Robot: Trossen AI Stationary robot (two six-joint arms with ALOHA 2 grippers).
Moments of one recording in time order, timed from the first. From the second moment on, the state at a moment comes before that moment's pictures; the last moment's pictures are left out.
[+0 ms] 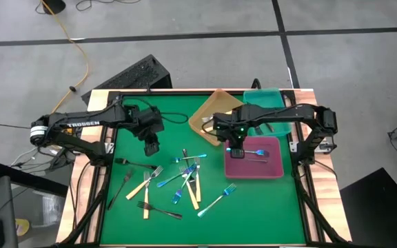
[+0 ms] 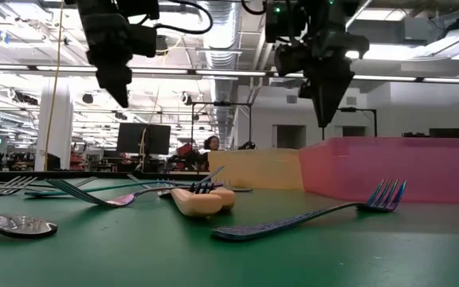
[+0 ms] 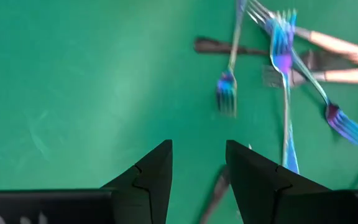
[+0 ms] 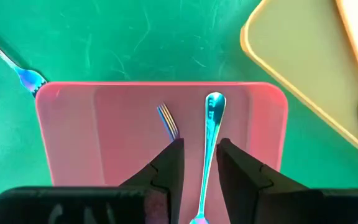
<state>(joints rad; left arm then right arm) 0.25 1.24 1.03 -0.99 0.10 -0.15 -0.15 1.70 1.39 -1.14 -0.11 -0.11</state>
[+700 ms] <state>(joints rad) -0.10 1.24 1.03 -1.01 0.03 -0.30 -0.15 1.70 1.40 -1.04 -0.11 -0.16</state>
